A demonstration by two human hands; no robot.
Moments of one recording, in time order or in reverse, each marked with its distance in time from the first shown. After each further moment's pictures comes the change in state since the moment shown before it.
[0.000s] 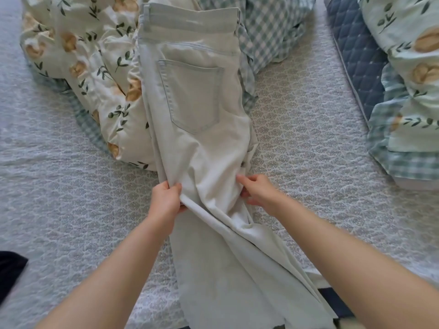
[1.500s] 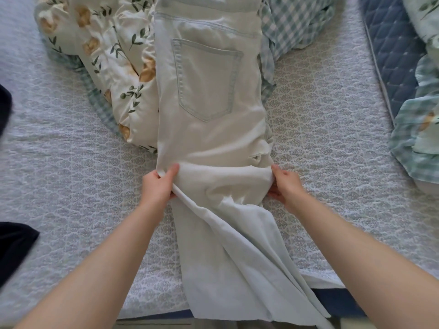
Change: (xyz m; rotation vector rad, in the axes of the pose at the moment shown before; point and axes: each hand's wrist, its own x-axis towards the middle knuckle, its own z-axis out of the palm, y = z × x) left_hand 0.015 -0.006 -0.032 0.016 0.135 0.020; right_hand 0.022 0.027 -0.023 0.203 0.233 0.056
